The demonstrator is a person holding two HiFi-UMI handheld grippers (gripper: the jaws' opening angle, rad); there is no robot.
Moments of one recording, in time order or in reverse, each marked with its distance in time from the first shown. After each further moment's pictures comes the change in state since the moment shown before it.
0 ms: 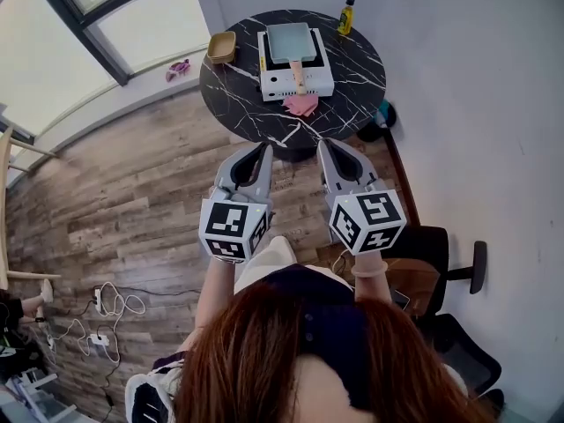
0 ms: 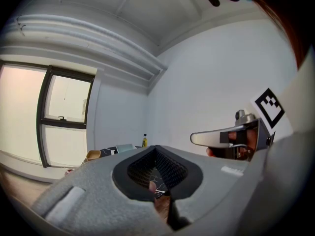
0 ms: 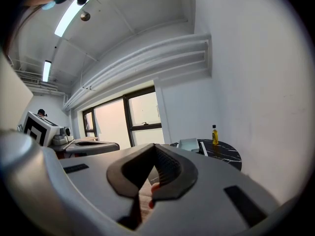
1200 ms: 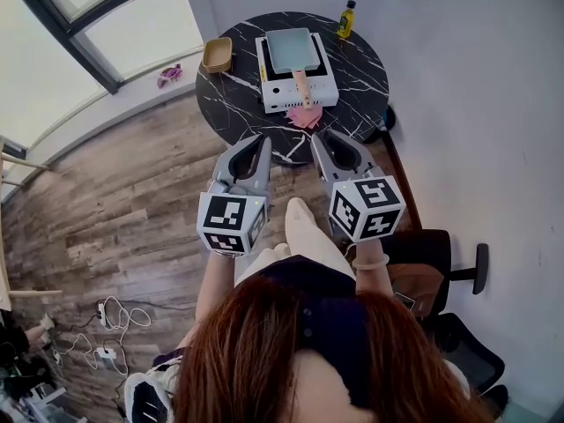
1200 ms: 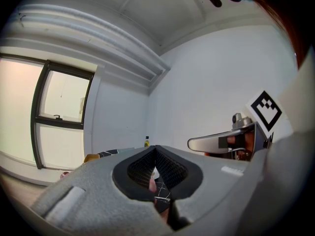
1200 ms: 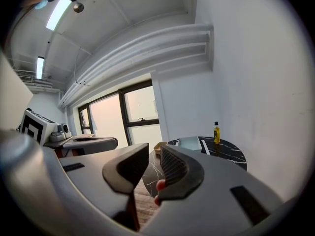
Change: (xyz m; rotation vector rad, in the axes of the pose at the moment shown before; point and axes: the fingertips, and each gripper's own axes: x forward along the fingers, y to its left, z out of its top) left arm 0.050 0.063 0.012 -0.016 -0.015 -0.036; right arm 0.082 -0.010 0.006 0.009 0.066 -0.027
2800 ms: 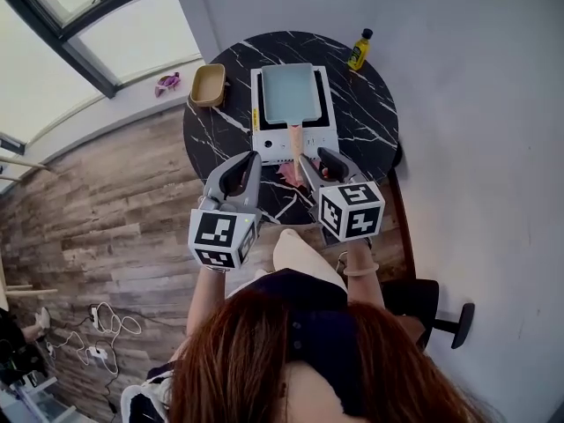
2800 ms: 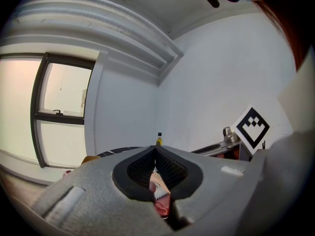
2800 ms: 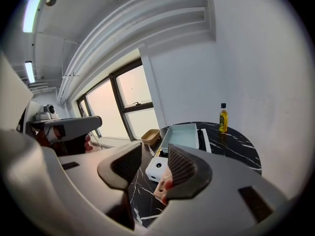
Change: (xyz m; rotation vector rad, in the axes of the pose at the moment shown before) left arm 0.168 0.076 0.004 -0.017 0.077 0.080; right arm 0.174 -0.129 -0.013 0.045 0.222 0.056
